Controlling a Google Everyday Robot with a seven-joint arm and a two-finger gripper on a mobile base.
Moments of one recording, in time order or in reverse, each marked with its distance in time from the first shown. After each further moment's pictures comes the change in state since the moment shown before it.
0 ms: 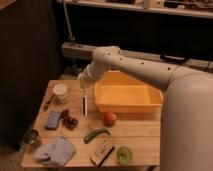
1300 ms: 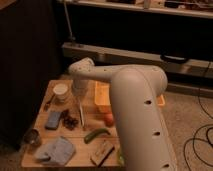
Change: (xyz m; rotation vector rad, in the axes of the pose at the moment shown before) arm 0.026 -0.018 0.134 0.218 0.236 -0.070
